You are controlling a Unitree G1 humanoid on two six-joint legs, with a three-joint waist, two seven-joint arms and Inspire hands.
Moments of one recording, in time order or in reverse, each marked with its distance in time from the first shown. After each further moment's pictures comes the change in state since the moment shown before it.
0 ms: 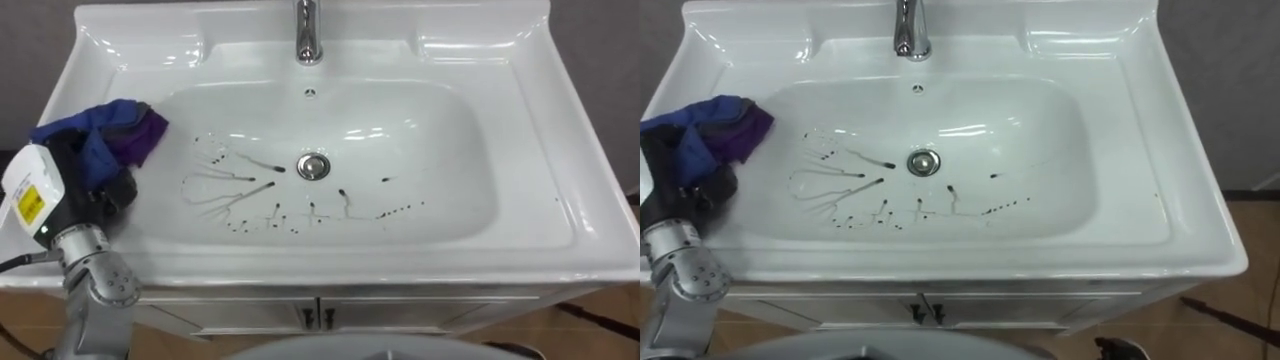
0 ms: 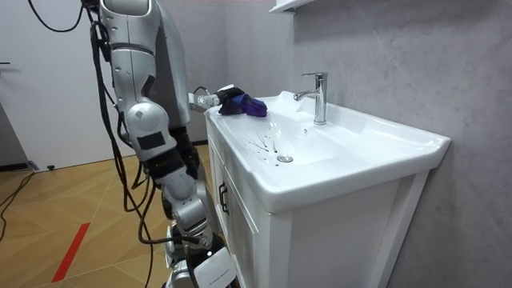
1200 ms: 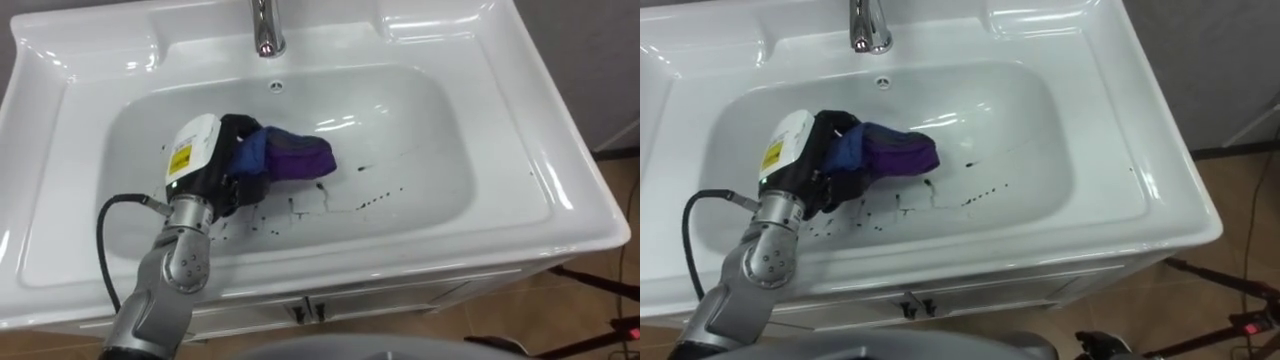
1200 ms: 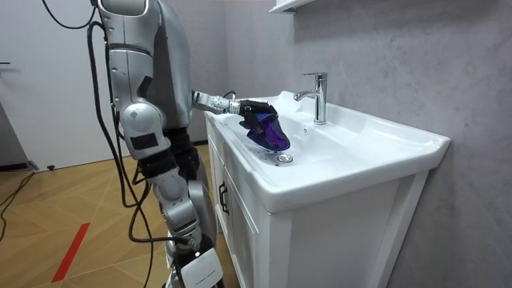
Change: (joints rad) left arm -0.033 0.001 -0.309 -0.122 0.085 0.000 -0.362; right arm -0.041 0.032 0.028 0.023 -0.087 -0.012 0.021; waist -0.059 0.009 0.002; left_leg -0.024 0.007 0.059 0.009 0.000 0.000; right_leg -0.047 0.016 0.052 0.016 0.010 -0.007
